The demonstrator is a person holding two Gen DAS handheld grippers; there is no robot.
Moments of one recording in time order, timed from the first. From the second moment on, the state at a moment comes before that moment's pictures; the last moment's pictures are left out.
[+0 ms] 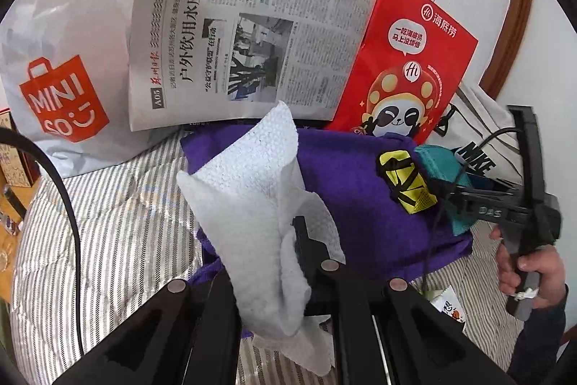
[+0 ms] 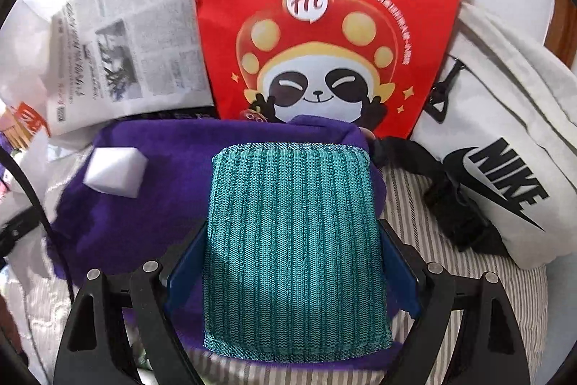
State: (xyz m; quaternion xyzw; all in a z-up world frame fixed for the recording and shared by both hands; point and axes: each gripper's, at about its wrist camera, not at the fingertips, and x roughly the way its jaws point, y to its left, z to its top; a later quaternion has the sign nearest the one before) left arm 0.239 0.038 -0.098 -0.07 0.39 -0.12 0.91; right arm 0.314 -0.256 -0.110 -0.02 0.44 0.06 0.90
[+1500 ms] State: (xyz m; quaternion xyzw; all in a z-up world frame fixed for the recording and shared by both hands) left arm 0.285 0.015 -0.159 -0.04 0.46 -0.11 0.88; right arm 0.312 -0.257 -0.130 -0.01 0.43 0.08 0.90
